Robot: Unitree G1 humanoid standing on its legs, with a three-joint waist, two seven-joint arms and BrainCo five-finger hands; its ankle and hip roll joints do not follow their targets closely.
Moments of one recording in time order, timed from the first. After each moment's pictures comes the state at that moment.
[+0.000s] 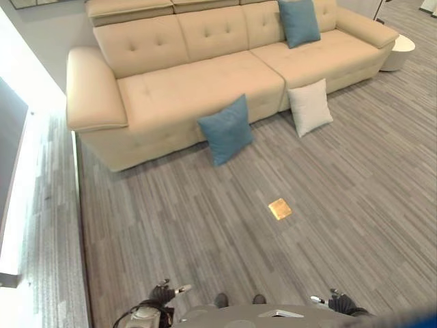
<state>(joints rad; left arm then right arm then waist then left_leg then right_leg) 0.01 0.24 -0.18 1.24 -0.24 -0.12 0.04 0.03 -0.28 0.24 1.27 0.17 -0.12 -0.04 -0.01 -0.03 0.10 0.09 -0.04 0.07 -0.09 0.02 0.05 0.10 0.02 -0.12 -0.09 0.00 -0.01</state>
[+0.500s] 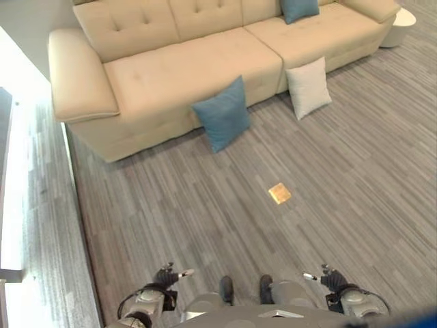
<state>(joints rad) -0.06 0.24 -0.19 1.24 -0.24 -0.11 0.04 -0.08 -0.27 0.28 1.19 0.17 -0.10 -0.04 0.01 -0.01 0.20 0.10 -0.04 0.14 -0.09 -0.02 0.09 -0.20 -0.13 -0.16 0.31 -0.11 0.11</state>
